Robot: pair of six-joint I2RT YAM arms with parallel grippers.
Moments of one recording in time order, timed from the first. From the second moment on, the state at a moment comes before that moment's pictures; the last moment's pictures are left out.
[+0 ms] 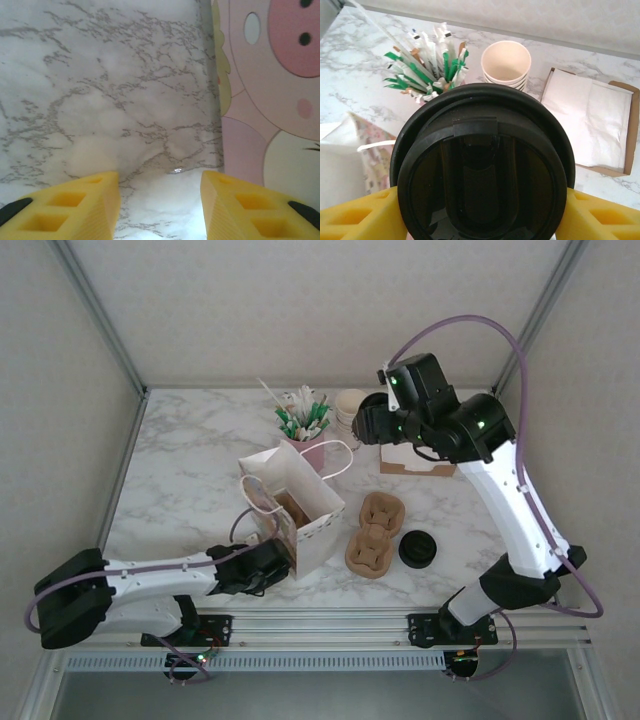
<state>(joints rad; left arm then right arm) -1.11 1.22 0.48 -0.47 -0.21 -1.51 0.72 1.53 2.16 -1.40 0.24 0.29</state>
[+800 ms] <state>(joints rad) -1.12 1.01 0.51 -0.51 -0.29 -1.42 0.97 1.51 2.25 -1.47 0.45 0.32</state>
